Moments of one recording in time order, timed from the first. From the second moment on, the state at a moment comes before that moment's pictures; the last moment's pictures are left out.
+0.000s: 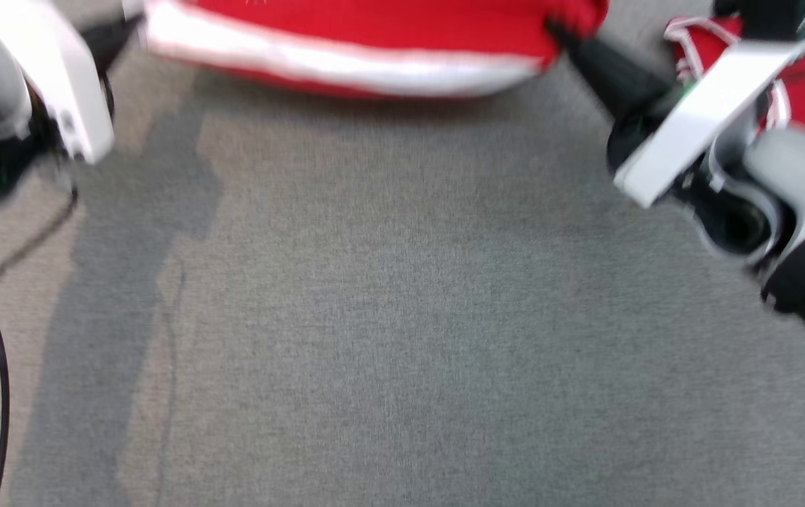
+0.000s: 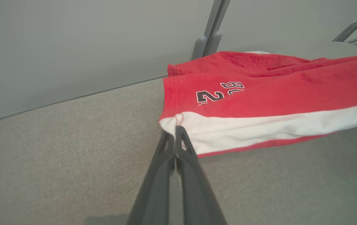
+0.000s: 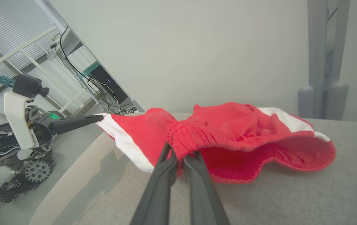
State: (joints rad) left arm -1.24 0.59 -1.02 0.64 -1.20 -0.13 0.30; right arm -1.24 -0.52 1.21 0.38 1.49 0.13 -0.18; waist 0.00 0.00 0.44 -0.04
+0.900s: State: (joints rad) left arm -0.50 1.00 -1.11 -0.06 -1.48 0.04 0.18; right arm -0.60 -0.71 1.28 0.09 1.54 0.13 -0.01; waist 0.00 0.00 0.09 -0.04
